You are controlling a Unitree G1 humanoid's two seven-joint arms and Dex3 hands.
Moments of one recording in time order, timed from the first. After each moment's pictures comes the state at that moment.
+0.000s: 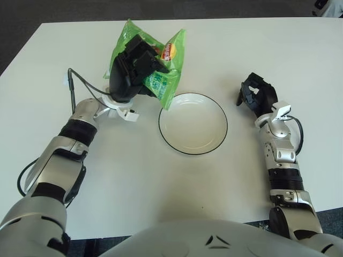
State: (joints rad) left arm -0.71 0.56 -0.37 0.46 0.99 -0.99 1.16; right arm -0.27 -0.16 -0.12 0.17 0.11 0.00 0.07
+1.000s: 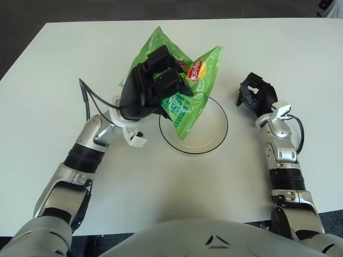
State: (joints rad) left arm -0.46 0.45 -0.23 0.01 0.75 -0.97 0.63; right arm -0.27 -0.17 -0.10 0.16 0.10 0.00 0.08
